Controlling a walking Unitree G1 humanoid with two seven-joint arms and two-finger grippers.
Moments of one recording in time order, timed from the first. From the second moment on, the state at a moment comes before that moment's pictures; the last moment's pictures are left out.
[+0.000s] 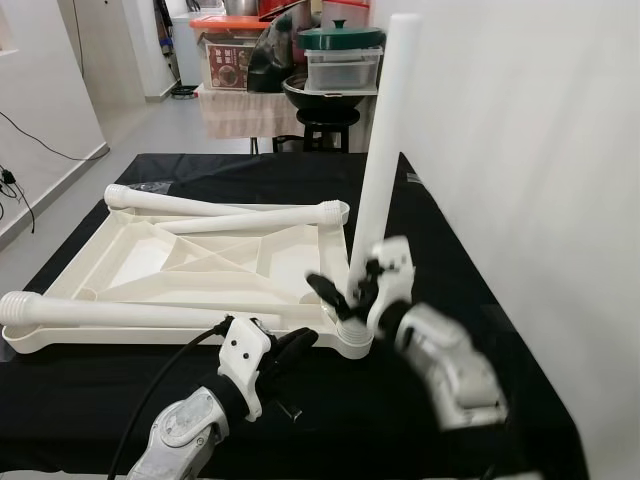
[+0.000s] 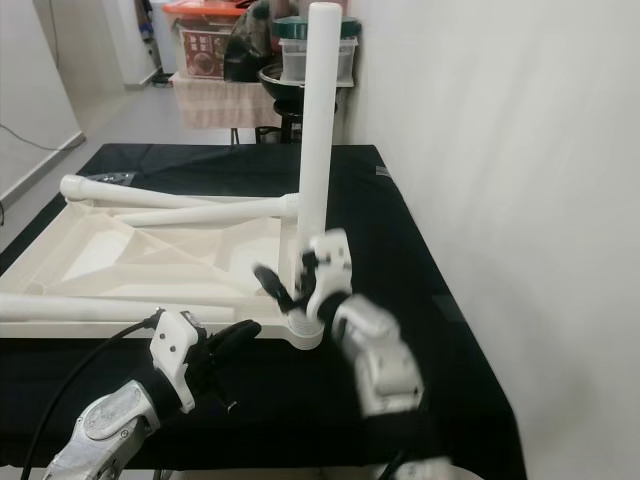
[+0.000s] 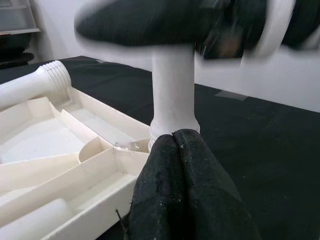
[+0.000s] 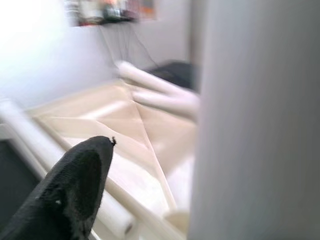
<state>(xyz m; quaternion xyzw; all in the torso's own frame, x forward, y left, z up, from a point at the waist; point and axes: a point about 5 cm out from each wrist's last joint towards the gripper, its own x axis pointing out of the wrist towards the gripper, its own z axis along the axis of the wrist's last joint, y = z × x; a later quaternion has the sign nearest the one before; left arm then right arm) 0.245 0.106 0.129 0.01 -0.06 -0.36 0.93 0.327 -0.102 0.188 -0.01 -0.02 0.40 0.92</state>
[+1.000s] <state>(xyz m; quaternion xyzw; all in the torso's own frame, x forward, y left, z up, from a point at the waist) 0.248 0.101 0.117 0.01 -0.05 -0.37 0.93 0.353 -0.136 0.176 -0.03 0.01 0.50 0.86</state>
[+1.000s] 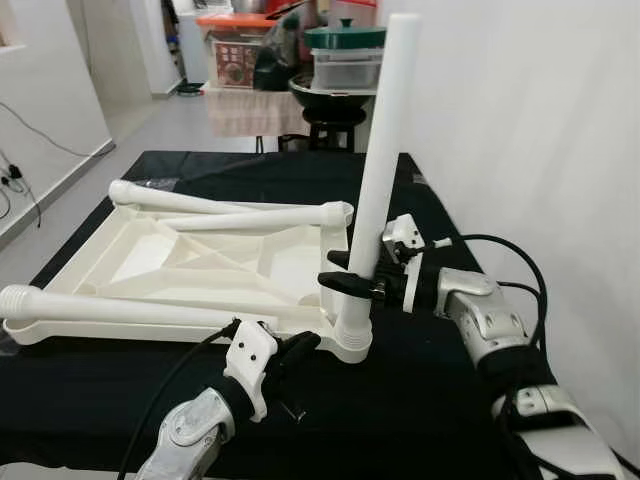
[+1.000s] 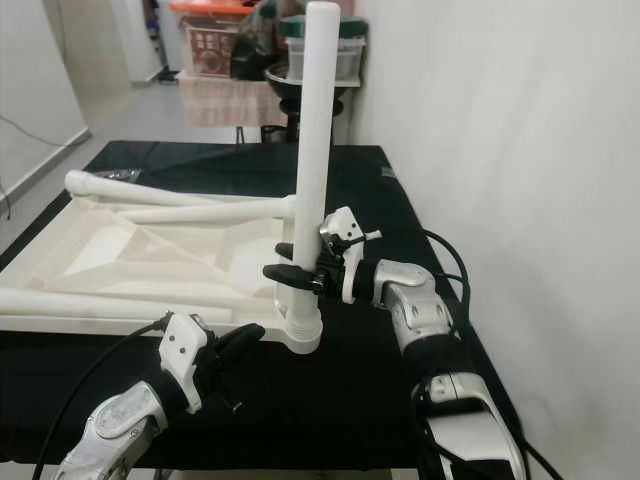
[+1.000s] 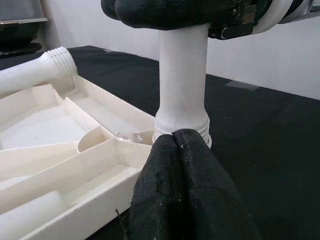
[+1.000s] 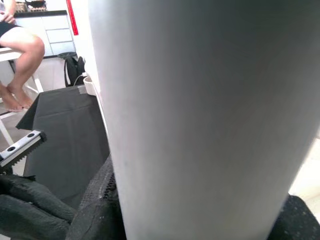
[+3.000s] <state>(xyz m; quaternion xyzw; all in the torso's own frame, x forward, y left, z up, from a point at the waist) 0.255 0.104 0.122 0.03 -0.06 -0.34 0.94 0.345 -0.121 0.161 0.00 -0.01 0.37 0.93</state>
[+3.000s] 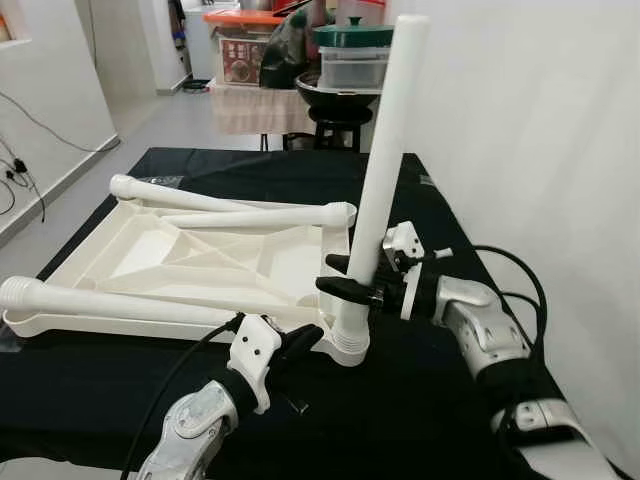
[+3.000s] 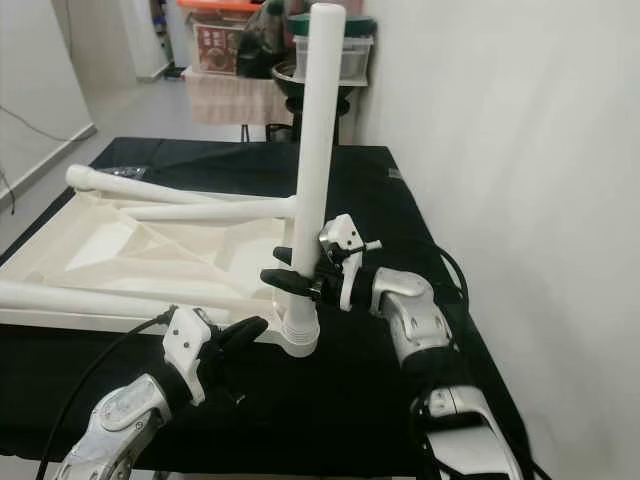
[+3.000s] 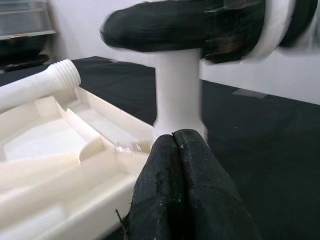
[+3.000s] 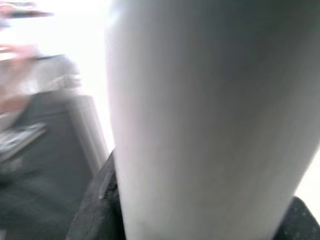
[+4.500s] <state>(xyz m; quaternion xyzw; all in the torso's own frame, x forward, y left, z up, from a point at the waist) 0.251 0.102 0.123 0.03 -0.06 -0.36 0.93 0.362 -0.142 0.184 -0.01 0.02 0.54 0.84</state>
